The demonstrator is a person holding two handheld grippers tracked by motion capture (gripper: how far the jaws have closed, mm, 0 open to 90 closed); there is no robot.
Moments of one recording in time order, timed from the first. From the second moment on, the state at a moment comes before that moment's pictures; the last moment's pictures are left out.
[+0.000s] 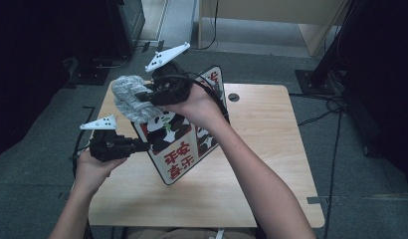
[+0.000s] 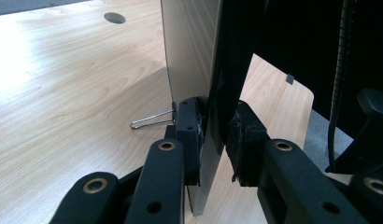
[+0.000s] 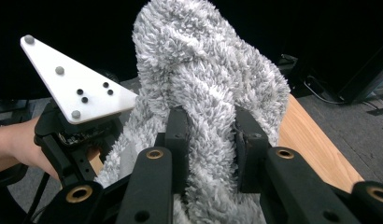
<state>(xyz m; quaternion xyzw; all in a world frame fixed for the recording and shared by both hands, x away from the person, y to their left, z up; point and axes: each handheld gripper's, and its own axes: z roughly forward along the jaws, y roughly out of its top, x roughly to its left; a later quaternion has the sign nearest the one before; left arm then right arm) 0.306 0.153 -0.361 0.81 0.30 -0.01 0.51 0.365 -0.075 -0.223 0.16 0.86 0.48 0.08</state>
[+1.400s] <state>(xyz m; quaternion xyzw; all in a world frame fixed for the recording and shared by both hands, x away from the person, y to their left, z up) 0.306 0.155 -0.361 0.81 0.30 -0.02 0.51 0.396 -0.116 -0.227 0.21 0.84 0.50 0.07</state>
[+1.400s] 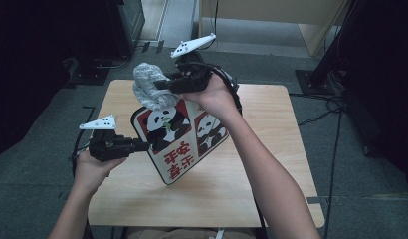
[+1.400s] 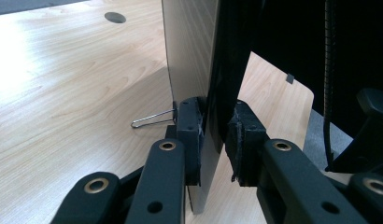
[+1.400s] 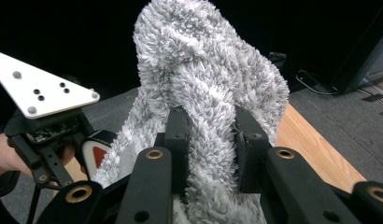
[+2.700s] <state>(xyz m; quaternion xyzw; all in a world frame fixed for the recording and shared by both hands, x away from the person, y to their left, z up) 0.307 0.157 -0.361 0.81 0.30 -0.02 0.51 0.419 -0.156 -0.225 0.26 0.82 0.49 0.11</state>
